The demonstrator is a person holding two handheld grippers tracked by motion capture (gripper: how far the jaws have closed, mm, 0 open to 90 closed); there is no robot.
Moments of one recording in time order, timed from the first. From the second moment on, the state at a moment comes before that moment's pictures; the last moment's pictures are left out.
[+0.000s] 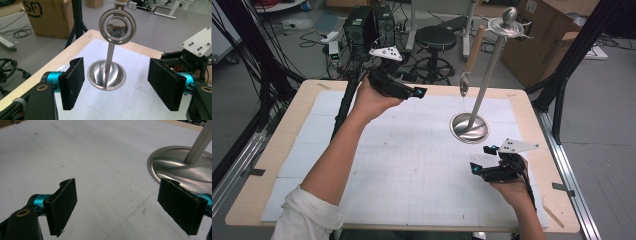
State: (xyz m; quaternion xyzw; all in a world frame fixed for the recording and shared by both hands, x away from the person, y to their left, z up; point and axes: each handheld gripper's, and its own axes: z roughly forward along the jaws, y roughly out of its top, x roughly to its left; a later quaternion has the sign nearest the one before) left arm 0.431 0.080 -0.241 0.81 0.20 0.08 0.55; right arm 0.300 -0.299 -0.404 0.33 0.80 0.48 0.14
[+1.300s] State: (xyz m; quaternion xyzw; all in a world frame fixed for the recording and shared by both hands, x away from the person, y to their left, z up) left arm 0.351 0.154 -0.300 0.80 0.19 0.07 0.56; right arm 0.300 -0.294 -0.405 0.33 0.81 0.47 0.14
